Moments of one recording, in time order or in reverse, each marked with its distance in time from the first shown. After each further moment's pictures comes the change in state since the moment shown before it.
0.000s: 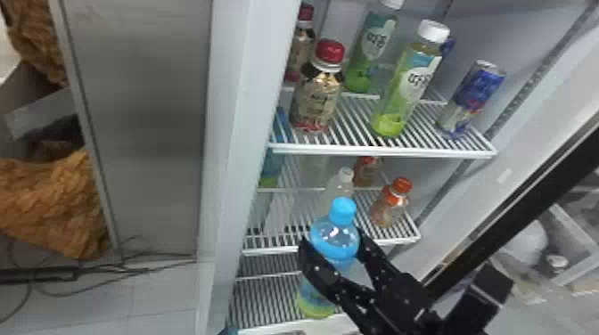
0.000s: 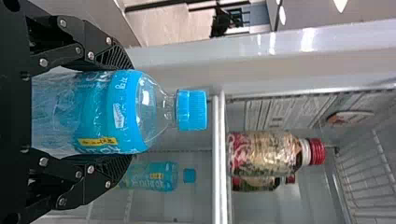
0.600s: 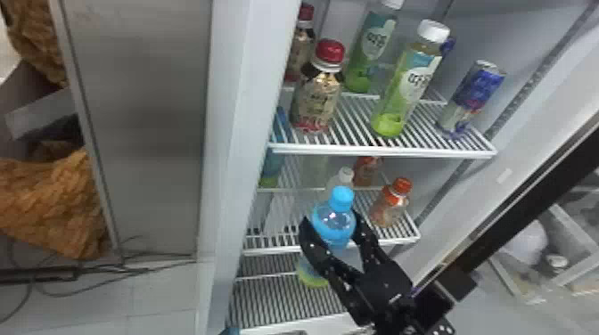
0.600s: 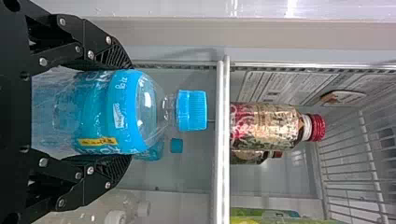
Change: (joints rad) left arm -0.002 0.000 -0.004 0.000 0.003 0.000 0.006; right arm -0.157 -0.010 0.089 0.267 0.074 -0.259 -0.146
